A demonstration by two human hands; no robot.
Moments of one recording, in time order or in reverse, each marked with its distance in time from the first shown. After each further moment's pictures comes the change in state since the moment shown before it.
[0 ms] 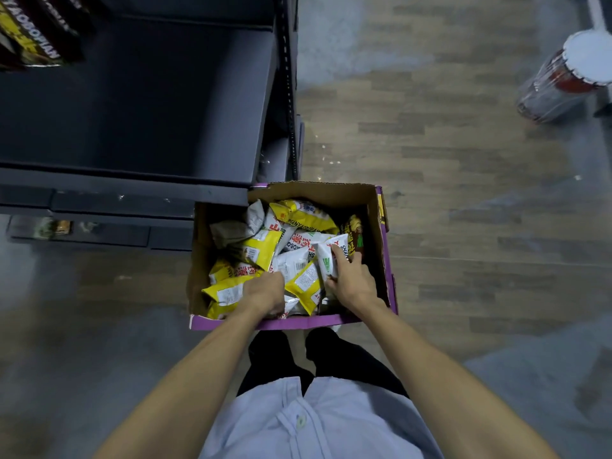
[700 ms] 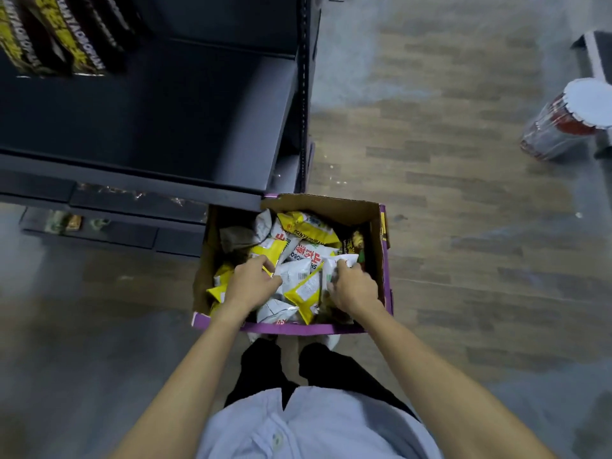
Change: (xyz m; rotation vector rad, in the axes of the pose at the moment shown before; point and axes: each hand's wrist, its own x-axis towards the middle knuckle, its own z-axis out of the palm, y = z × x) left_hand -0.027 -0.030 -0.023 -0.682 0.381 -0.010; right_hand 0.002 -0.006 -0.012 -0.200 0.033 -0.031
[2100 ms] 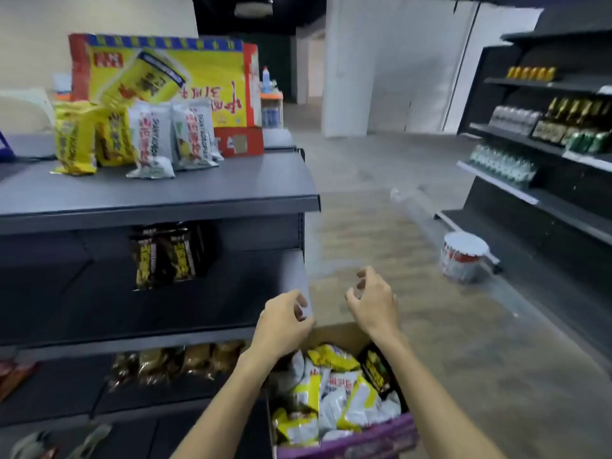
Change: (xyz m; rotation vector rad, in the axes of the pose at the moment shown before) left_hand -0.122 0.050 -0.223 0.033 0.292 0.770; right_hand -0.176 -0.146 -0.183 0.520 1.065 0.010
